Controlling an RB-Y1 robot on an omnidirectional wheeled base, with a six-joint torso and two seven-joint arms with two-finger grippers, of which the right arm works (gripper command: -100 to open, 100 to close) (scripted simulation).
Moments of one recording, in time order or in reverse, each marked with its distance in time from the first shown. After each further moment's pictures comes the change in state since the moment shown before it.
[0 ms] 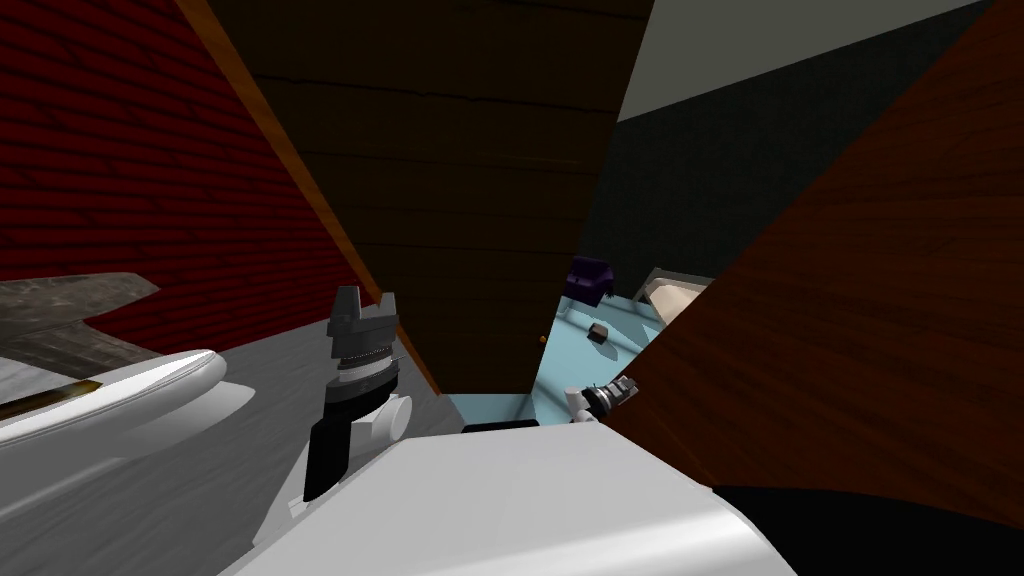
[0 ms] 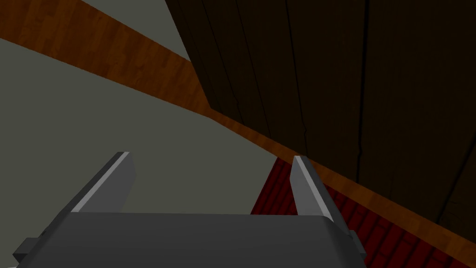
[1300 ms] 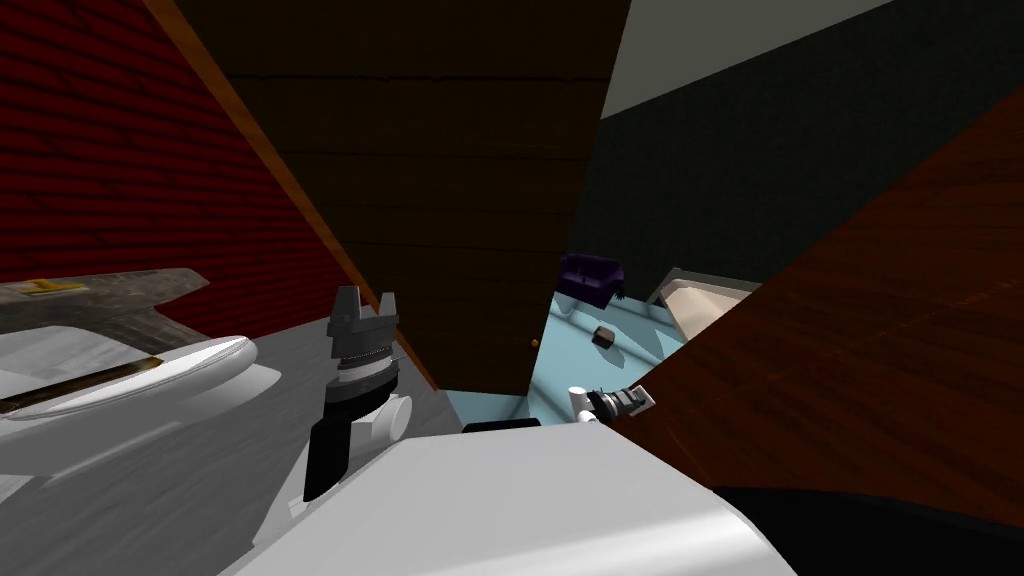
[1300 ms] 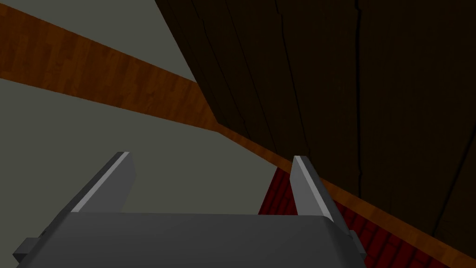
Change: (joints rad) arm 0.010 0.009 -0.069 -0.051 -0.070 -0.023 0.048
